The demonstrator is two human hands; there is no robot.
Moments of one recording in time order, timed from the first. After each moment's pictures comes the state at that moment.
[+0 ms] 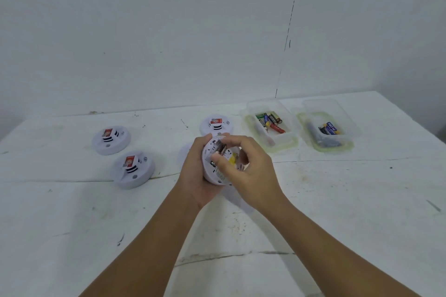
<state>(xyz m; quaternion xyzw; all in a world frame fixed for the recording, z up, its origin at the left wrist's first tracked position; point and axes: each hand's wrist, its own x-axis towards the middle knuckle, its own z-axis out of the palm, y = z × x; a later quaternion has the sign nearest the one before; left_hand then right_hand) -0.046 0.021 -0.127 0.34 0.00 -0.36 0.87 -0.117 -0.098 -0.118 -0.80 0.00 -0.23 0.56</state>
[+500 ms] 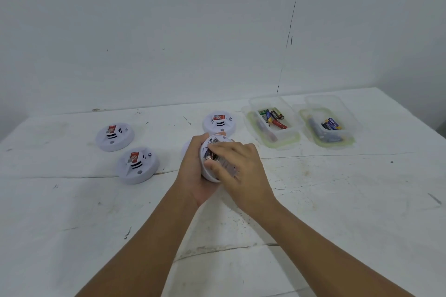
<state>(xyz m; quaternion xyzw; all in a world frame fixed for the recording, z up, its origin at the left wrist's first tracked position) -0.055 0.036 -0.120 0.31 0.00 -0.37 0.87 -0.111 -0.076 -0.144 -0.86 -0.06 -0.27 0.43</state>
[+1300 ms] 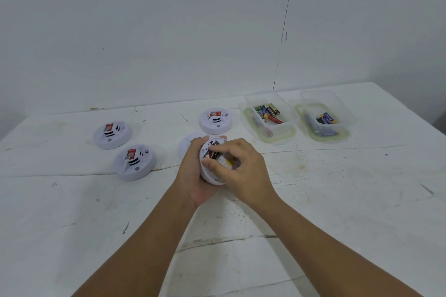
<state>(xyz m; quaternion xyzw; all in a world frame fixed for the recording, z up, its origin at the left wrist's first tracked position) -0.067 0.033 -0.126 0.31 0.04 -0.38 0.87 -0.120 -0.081 -0.139 -0.81 -0.01 -0.24 0.54</state>
